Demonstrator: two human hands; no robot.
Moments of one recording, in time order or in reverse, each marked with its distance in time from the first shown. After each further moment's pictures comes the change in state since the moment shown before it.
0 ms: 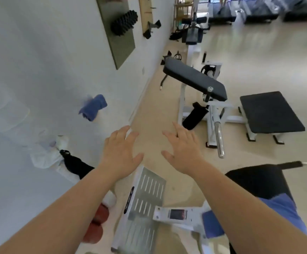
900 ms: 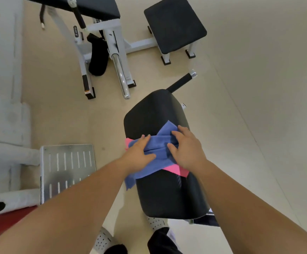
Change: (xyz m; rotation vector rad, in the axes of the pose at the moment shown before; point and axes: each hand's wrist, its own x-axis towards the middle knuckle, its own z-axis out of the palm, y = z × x) left_hand 0.014 0.407 0.356 -0.505 -0.934 0.167; right_hand -0.255 0.408 0.134 0.235 -0.080 0.696
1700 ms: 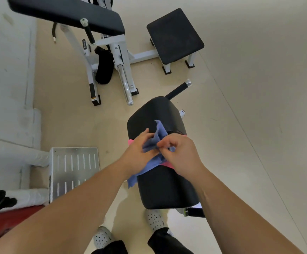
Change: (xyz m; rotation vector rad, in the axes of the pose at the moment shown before) left_hand -0.094 0.063 -0.019 -0.417 0.097 0.209; right_hand -0.076 -0.056 -0.068 0.598 0.115 -0.138
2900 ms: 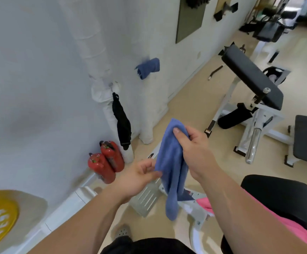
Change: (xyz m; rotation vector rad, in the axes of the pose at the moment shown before) left_hand -0.416 -0.135 -0.181 -0.491 0.760 0.032; right_hand -0.134 -0.351 0.275 0.394 -0.662 -0.212
